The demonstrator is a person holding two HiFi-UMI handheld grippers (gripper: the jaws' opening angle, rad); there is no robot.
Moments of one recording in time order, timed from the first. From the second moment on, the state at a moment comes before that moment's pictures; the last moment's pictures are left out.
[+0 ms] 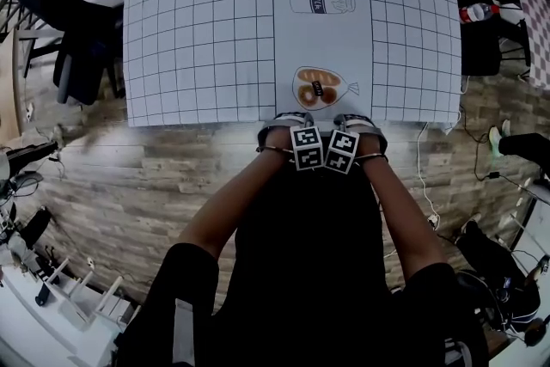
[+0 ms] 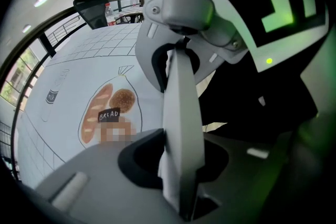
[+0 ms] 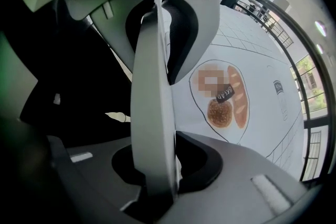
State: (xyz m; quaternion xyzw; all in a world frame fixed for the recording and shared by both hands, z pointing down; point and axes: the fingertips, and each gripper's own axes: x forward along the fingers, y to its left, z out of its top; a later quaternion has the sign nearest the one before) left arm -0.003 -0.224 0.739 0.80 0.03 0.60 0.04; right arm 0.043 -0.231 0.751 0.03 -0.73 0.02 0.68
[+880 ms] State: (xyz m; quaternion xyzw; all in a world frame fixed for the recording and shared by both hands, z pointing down) left arm -0.004 -0.228 0.660 0.84 -0.06 0.53 0.08; right arm 0.041 -0.236 0.667 0.09 -0.77 0.07 0.62
